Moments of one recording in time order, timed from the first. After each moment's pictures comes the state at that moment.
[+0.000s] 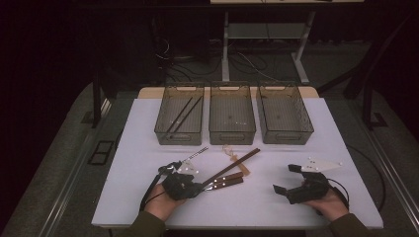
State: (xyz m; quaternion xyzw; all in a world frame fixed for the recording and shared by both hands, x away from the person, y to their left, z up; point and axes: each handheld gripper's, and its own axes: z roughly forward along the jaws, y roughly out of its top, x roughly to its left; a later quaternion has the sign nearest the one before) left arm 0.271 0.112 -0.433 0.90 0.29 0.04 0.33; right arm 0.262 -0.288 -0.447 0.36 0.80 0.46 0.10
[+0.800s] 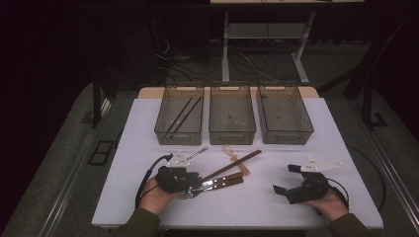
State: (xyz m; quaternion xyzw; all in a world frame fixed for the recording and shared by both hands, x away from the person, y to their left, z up) left arm 0.283 0.130 -0.418 0.87 0.29 0.06 0.39; right arm 0.262 -0.288 -0.448 0.36 0.81 0.46 0.10
